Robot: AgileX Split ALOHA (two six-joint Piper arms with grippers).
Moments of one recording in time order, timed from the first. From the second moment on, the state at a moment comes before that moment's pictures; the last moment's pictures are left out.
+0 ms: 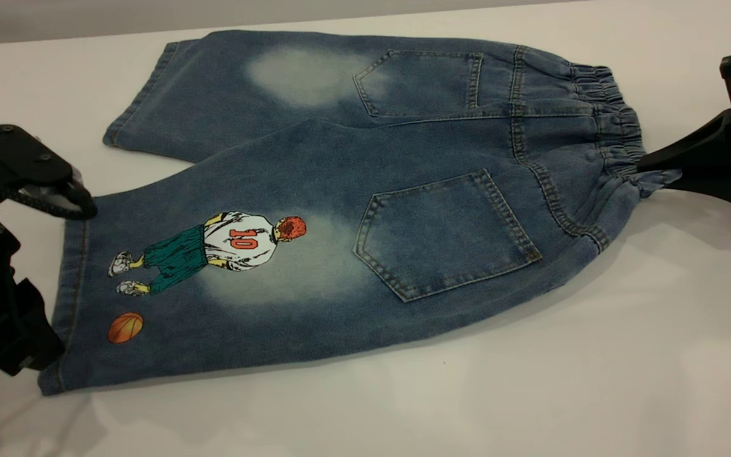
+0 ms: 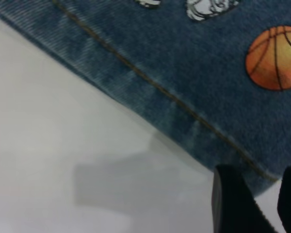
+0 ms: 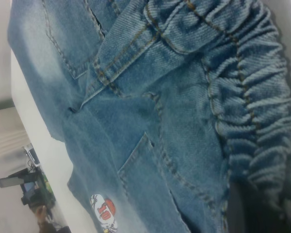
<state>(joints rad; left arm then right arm) -0.19 1.76 -0.46 -0.23 0.22 0.75 -0.29 2.28 -0.83 1.66 0.97 -1.21</state>
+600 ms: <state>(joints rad) -0.26 1.82 -0.46 -0.27 0.23 0.88 -0.29 2.28 -0.83 1.67 0.97 -1.21</state>
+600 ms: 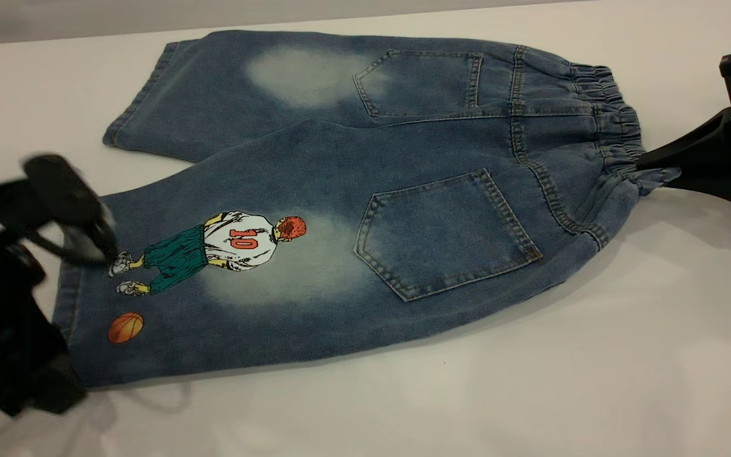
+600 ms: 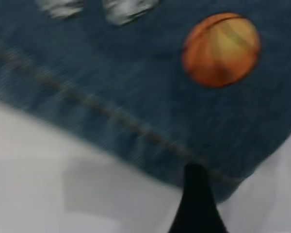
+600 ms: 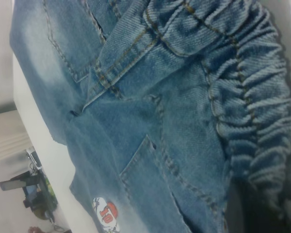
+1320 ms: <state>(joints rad) -0.37 1.71 -0.46 -0.09 0.29 0.71 -0.29 2.28 -0.83 1.66 1.00 -1.21</state>
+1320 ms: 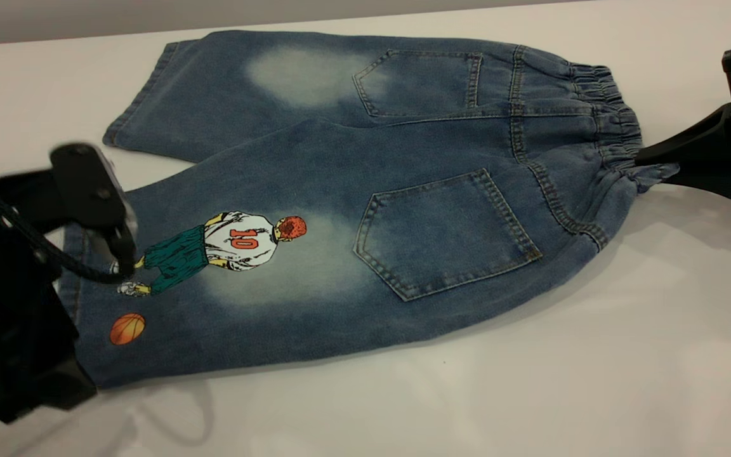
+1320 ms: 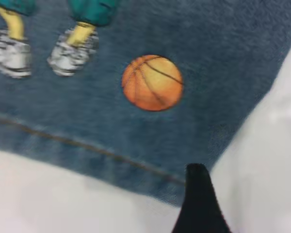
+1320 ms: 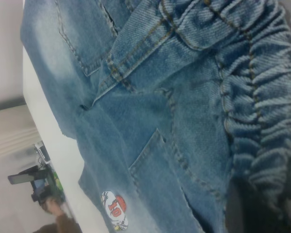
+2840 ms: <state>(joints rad) -0.37 1.89 -0.46 0.21 0.17 0.41 -0.29 2.28 -0.83 1.67 1.02 -1.21</state>
